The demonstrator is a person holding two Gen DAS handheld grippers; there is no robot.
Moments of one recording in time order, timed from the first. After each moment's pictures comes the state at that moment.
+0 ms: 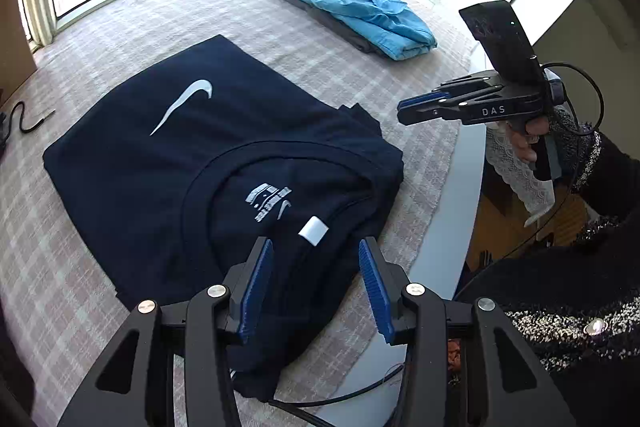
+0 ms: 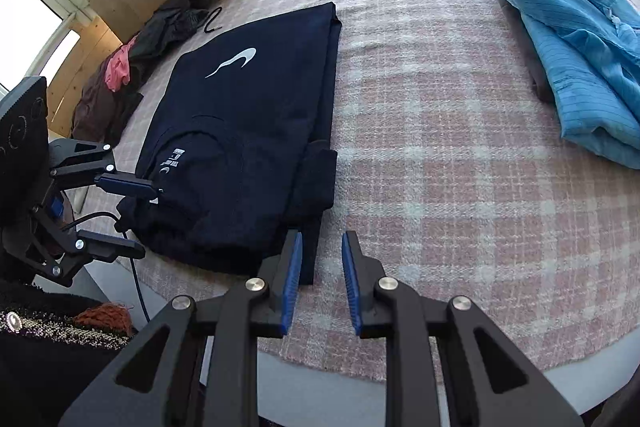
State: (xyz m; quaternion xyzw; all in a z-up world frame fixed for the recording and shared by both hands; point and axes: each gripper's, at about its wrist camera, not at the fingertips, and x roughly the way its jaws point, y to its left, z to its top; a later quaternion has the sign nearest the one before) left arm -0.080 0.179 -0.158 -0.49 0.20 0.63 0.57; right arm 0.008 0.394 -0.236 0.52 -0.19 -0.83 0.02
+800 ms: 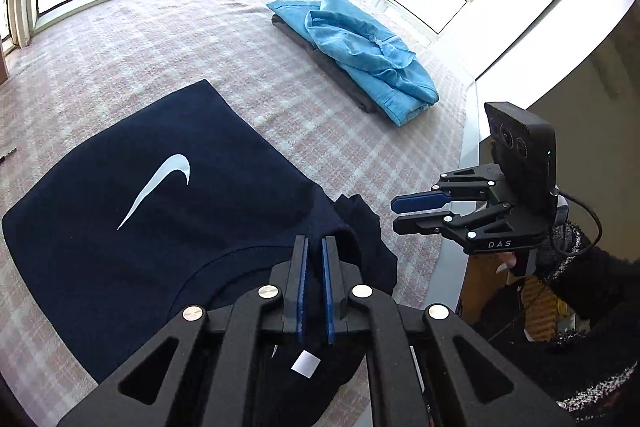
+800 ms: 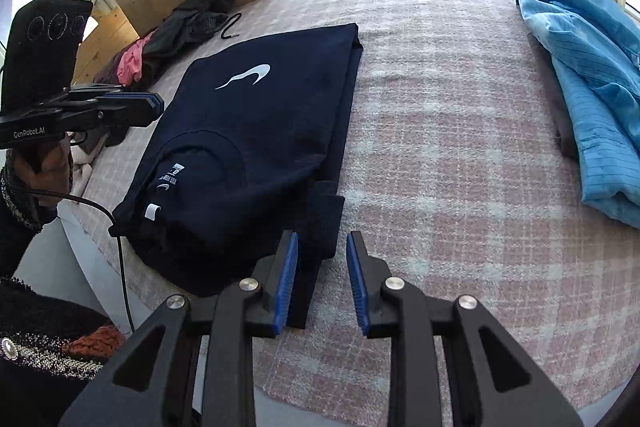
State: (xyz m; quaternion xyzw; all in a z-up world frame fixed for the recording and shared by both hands) left arm -0.144 0.208 -0.149 -0.50 0.08 0.66 0.56; right arm -0.018 0.395 -0.238 0.50 -0.15 -0.85 0.06
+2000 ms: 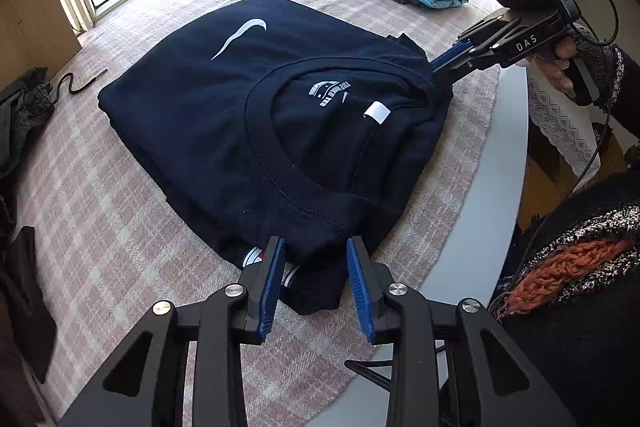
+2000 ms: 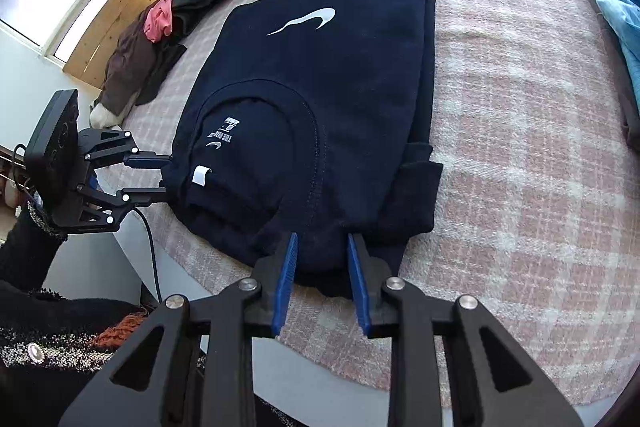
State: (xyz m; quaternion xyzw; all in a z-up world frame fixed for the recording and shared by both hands) left arm -0.076 0.099 -0.193 -0.48 0.27 0.69 0.48; right arm -0.031 0.352 -0.238 0.57 -0.17 -0.79 0.12
